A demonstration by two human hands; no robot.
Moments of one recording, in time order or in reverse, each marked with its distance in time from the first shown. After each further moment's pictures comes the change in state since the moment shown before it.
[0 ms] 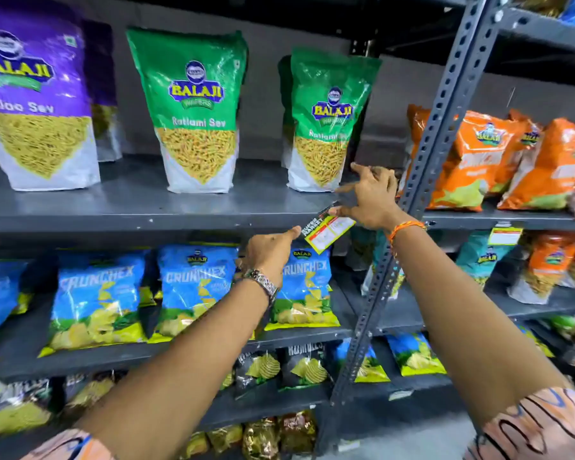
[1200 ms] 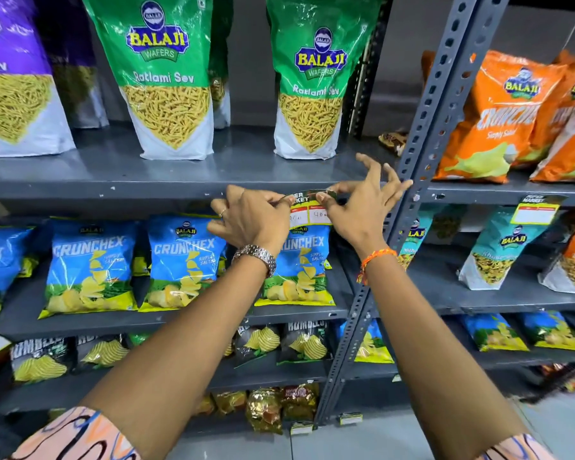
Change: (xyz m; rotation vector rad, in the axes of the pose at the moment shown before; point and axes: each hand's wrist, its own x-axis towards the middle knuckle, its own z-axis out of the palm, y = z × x) left_hand -0.011 0.018 0.047 0.467 0.475 0.244; right_hand -0.037 0.013 0.073 0.503 0.450 0.189
